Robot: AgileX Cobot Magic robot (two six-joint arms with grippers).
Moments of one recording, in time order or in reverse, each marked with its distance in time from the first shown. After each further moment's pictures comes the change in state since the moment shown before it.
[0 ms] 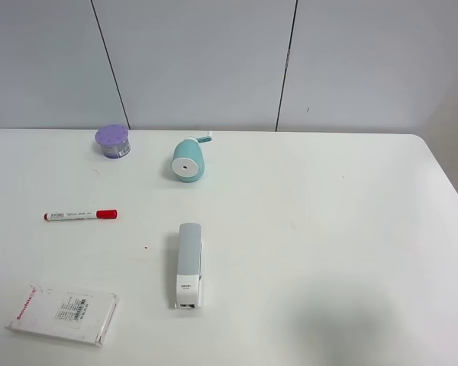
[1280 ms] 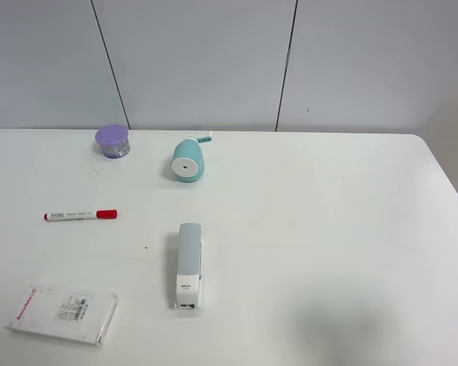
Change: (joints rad) left arm 0.000 0.000 0.000 0.000 0.000 0.000; right arm 0.000 0.000 0.000 0.000 0.000 0.000
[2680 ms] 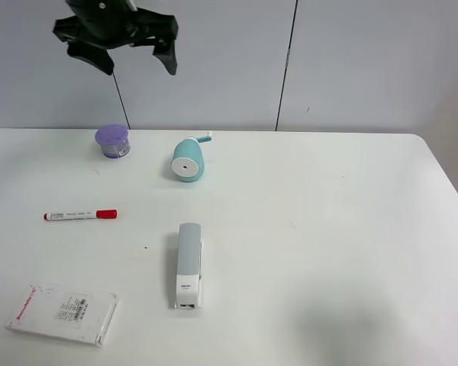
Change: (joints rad) left arm -0.443 1.914 -1.449 -0.058 0.109 -0.143; right arm 0.000 0.000 0.000 0.000 0.000 0.000
